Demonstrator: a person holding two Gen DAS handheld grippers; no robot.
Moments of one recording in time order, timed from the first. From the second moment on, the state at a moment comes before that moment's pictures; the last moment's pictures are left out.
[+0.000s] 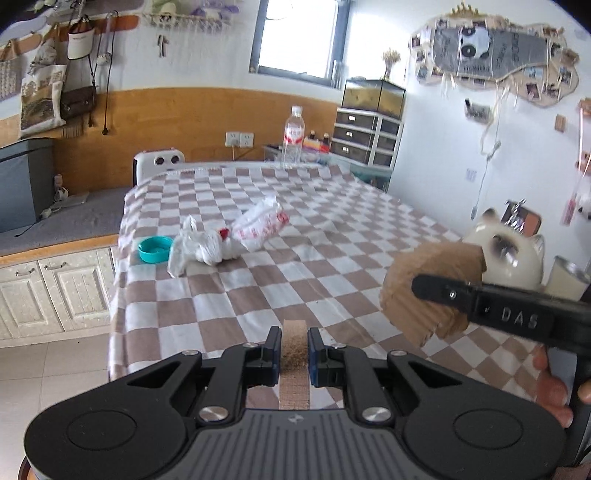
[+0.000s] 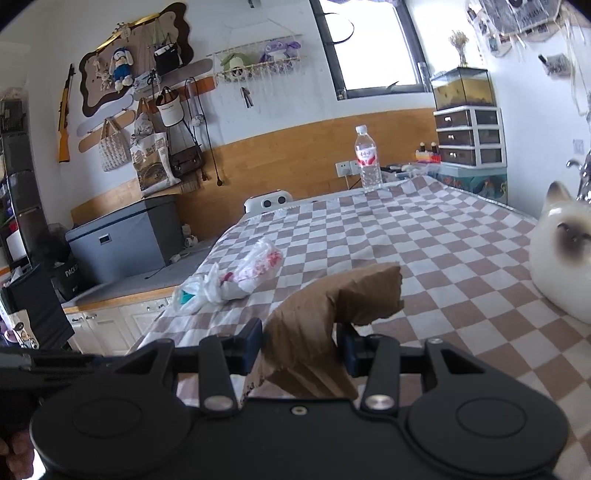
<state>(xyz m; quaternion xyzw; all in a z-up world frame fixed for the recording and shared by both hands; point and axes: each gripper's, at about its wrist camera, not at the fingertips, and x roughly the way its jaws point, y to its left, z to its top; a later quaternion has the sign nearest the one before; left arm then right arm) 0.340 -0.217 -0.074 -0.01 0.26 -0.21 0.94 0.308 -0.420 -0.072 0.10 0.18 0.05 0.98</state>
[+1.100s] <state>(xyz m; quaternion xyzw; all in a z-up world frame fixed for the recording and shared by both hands) 0.240 -0.026 -0.037 -0.06 0.21 -0.13 0.97 0.223 -0.235 -0.025 0.02 0.16 0.12 0.98</state>
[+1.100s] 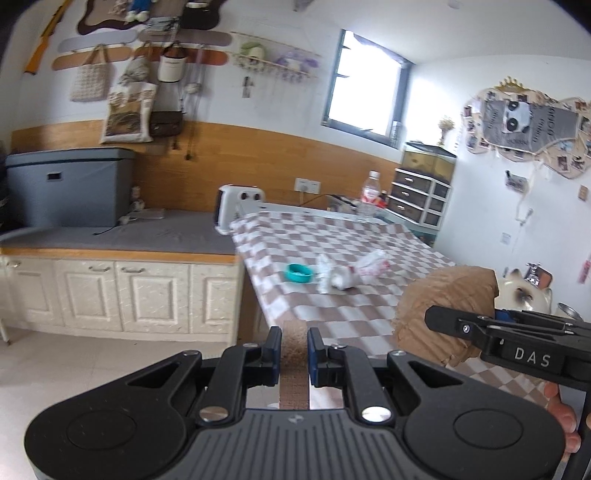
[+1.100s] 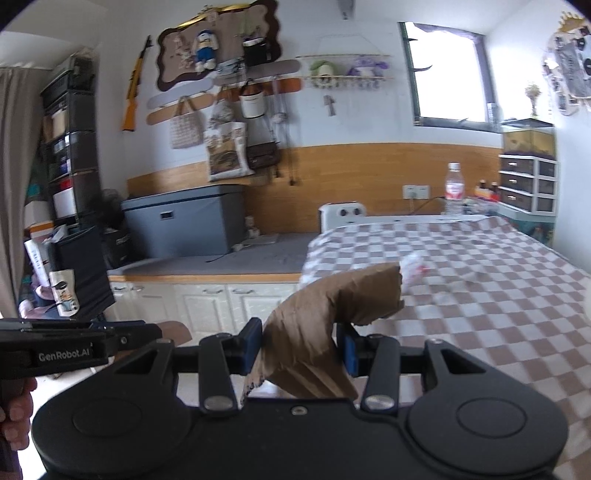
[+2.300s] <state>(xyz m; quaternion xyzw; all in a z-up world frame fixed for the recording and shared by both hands) 0.337 0.139 -0.162 -0.11 0.39 -0.04 0.92 0.361 -0.037 -0.147 -0.08 0.39 0.24 0.89</state>
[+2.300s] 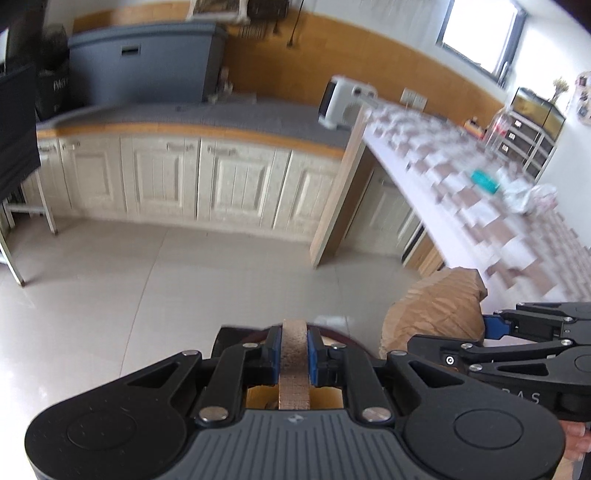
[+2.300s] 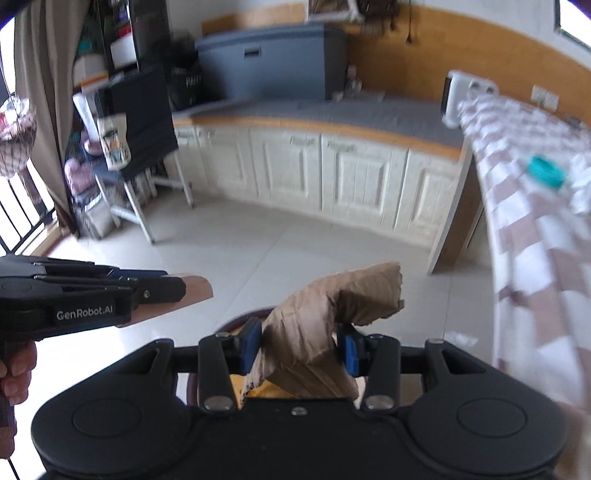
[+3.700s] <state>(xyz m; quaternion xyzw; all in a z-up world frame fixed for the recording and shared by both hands) 0.417 0.138 -0.275 -0.07 0.55 -0.05 0.83 0.407 -0.004 -0.255 -0.14 0.58 0.24 0.77</state>
